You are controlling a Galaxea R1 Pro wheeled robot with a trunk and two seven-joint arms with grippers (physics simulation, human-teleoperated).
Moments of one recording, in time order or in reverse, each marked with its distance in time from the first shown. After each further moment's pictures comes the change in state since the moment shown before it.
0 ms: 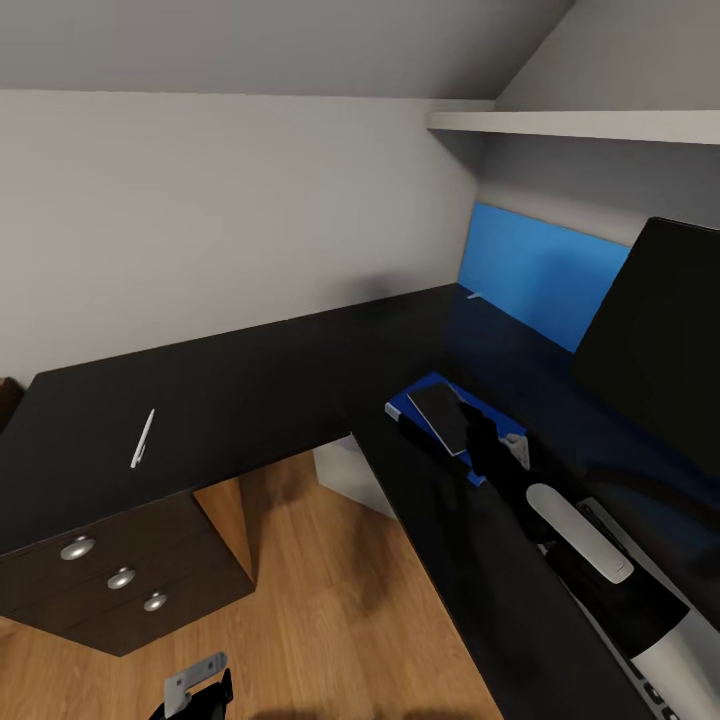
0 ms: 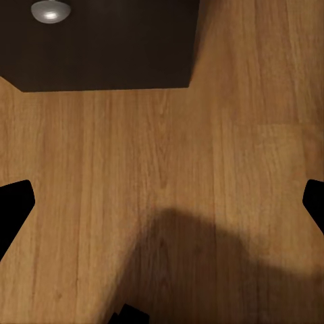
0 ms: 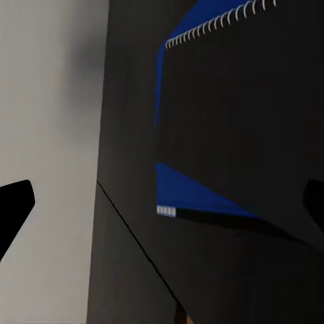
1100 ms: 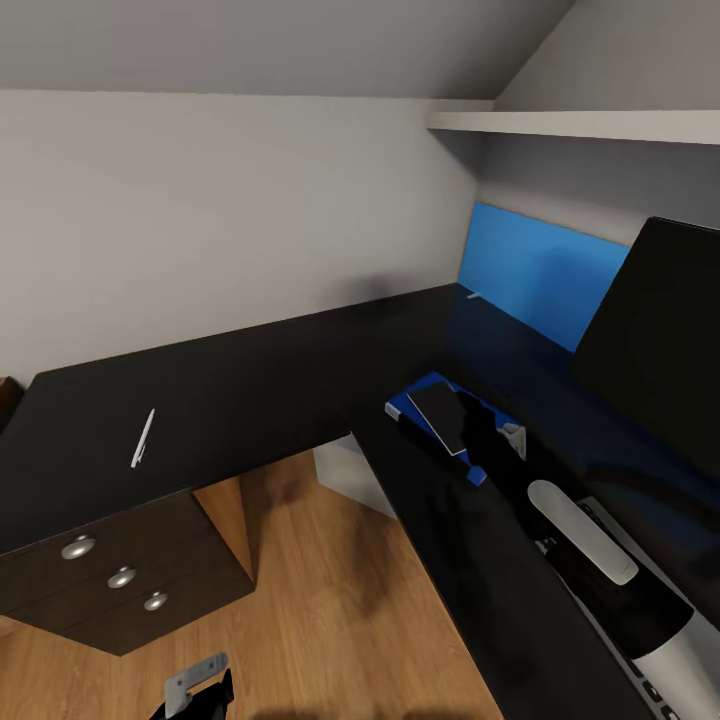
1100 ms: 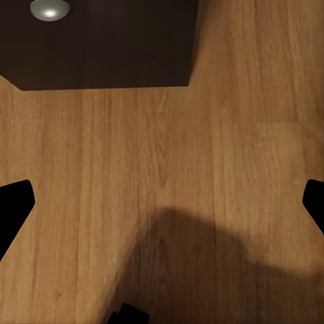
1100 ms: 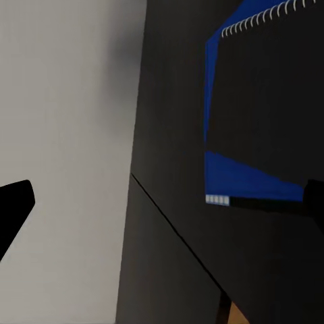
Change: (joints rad) left arm 0.000 -0.001 -0.001 0.002 0.000 0.000 0.000; right arm 0.000 0.002 -0.005 -0.070 0.001 -0.007 0.026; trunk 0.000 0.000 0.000
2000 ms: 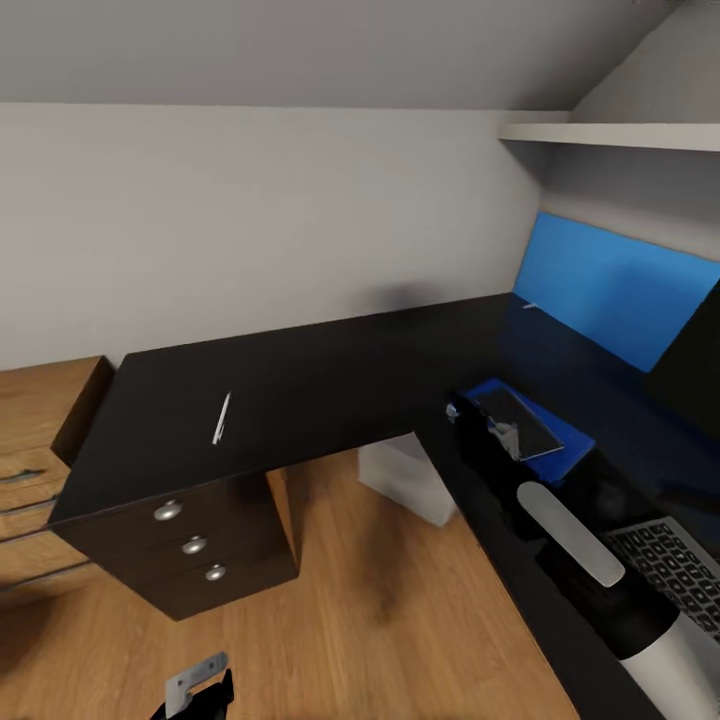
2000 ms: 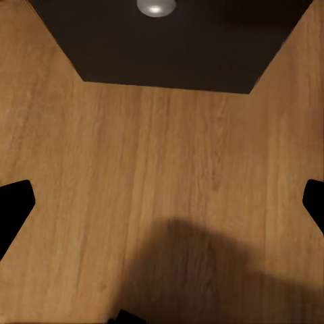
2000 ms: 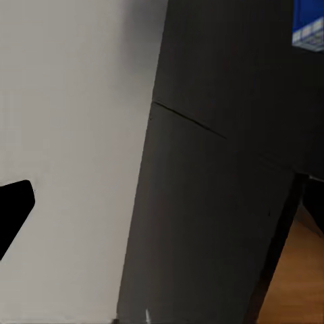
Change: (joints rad) left arm 0.000 0.000 -0.001 0.000 0.000 0.000 -0.001; right arm 0.001 0.034 0.006 0.005 0.054 -0.002 -0.005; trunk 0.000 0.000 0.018
